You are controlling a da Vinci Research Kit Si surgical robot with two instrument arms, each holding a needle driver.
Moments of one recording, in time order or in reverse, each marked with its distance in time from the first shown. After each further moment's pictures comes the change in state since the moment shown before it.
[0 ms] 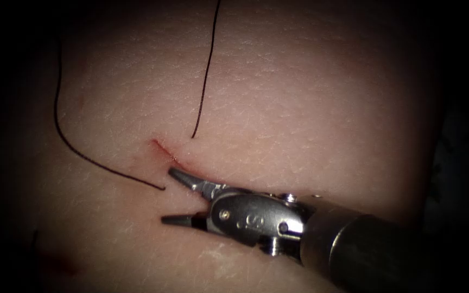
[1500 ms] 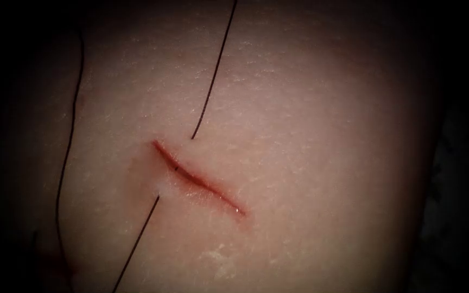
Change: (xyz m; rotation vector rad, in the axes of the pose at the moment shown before) right arm 0.009 -0.018 0.001 0.242 0.000 -0.044; left arm -0.002 0.008 0.003 -0.124 0.018 -0.041
